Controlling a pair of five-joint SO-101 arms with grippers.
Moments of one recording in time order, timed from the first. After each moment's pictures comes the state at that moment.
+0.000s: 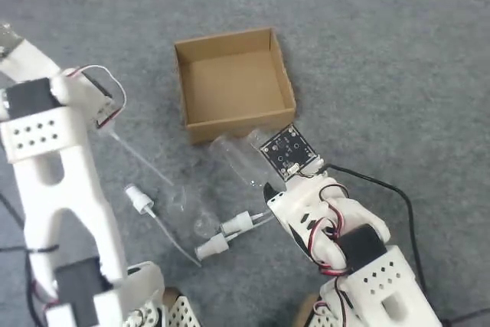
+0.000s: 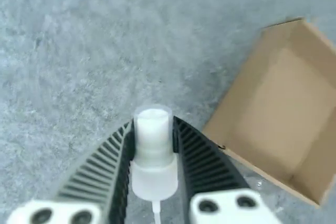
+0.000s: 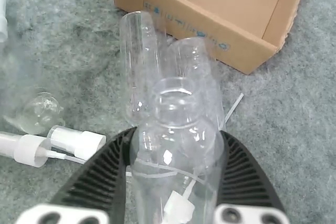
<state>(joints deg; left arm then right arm) -22.9 -13.3 3.2 89.3 36.0 -33.8 -69.5 66.5 57.8 8.7</state>
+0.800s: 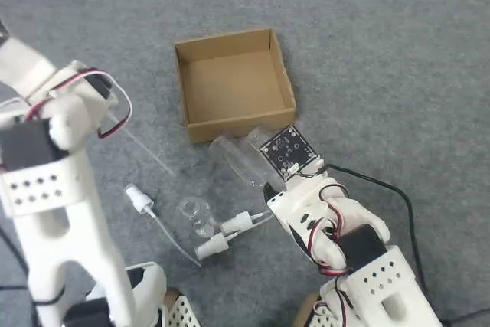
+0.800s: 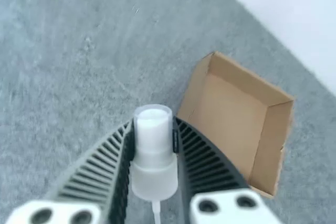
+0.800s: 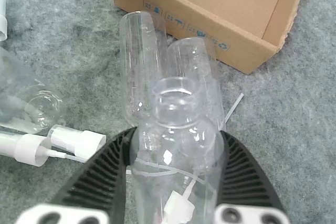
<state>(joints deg) -19.0 -28.9 3.2 86.4 34.7 -33.8 -69.5 66.5 57.8 8.7</state>
